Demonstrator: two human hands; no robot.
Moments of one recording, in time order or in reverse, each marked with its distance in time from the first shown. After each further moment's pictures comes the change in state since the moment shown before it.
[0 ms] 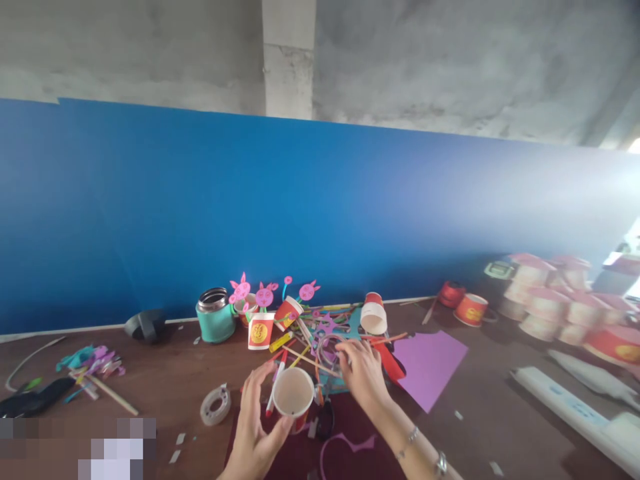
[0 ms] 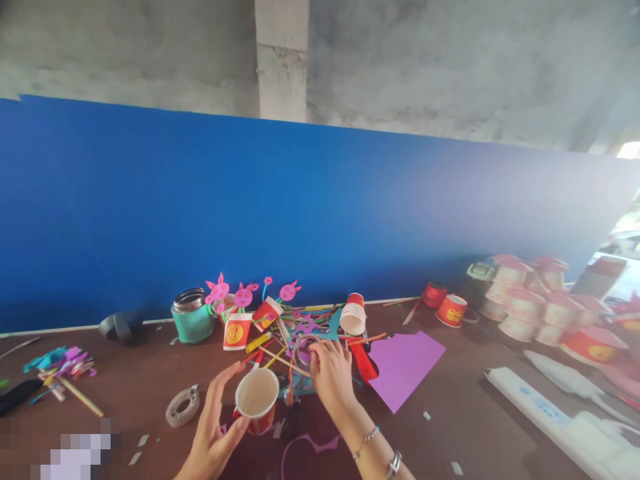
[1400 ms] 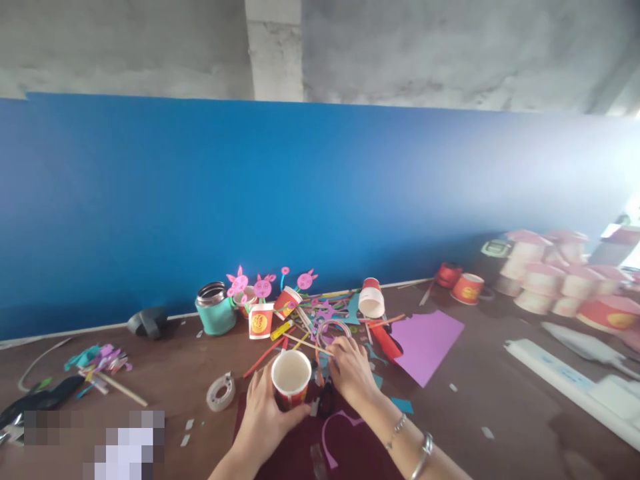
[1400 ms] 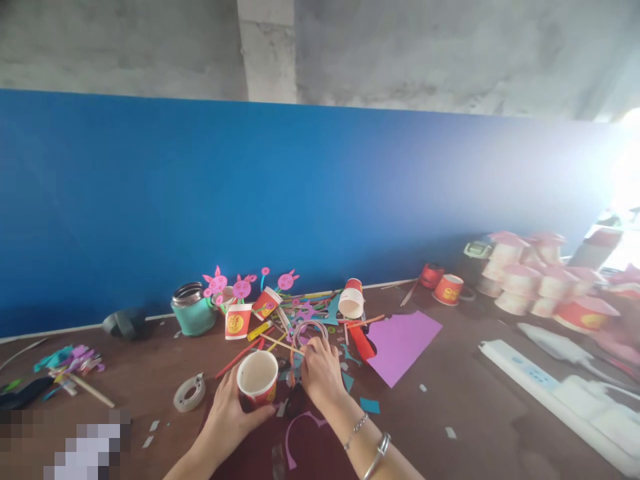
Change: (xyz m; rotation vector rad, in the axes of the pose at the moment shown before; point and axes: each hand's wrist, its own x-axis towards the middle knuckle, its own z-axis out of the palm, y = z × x) left_hand 0.004 -0.002 0.004 0.318 -0.240 -0.176; right_hand -0.024 -0.013 0.016 -0.022 -0.143 -0.091
